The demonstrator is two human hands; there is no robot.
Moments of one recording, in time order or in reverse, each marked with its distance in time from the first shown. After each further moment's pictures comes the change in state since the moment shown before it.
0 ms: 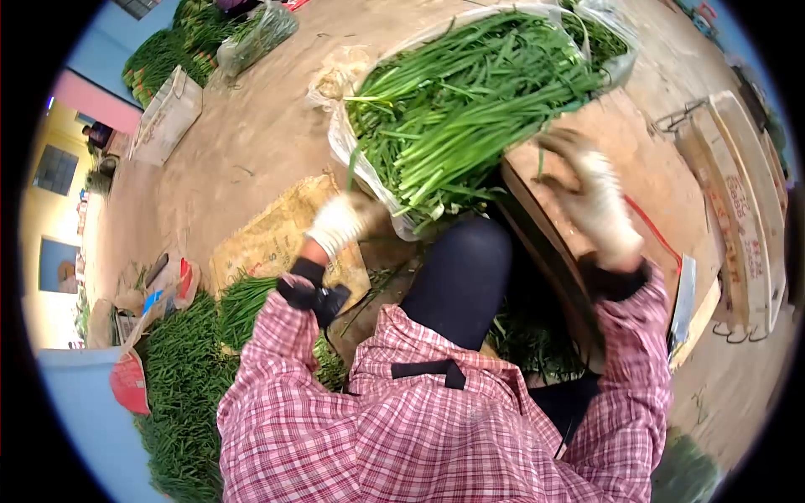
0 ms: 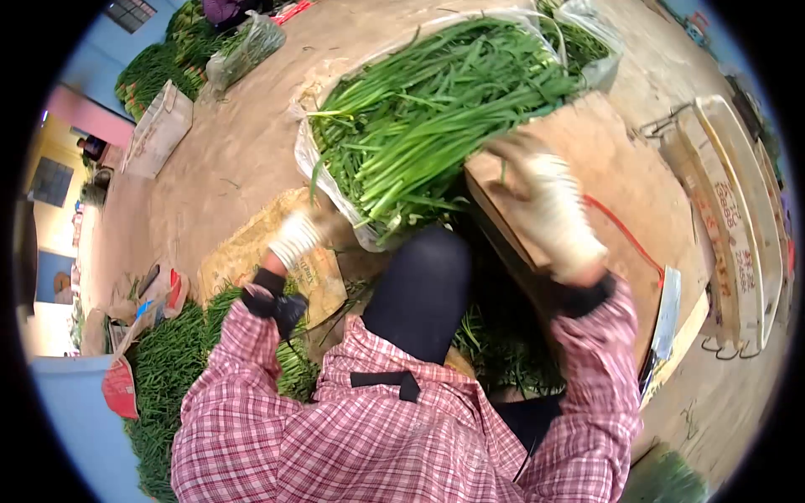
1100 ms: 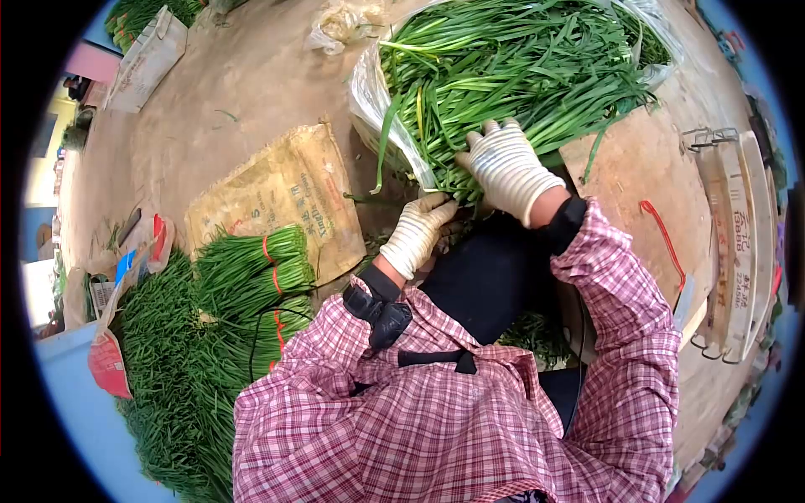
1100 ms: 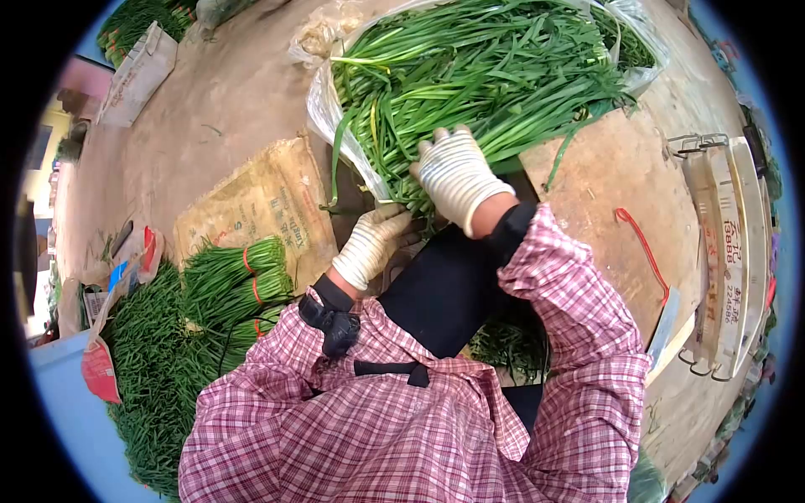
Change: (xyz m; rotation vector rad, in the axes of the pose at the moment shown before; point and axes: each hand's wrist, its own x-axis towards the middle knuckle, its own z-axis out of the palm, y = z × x) left_hand -0.017 0.040 0.105 -1.781 -0.127 -0.356; right_hand 0.068 -0.046 0.159 -0.687 -0.944 -0.281
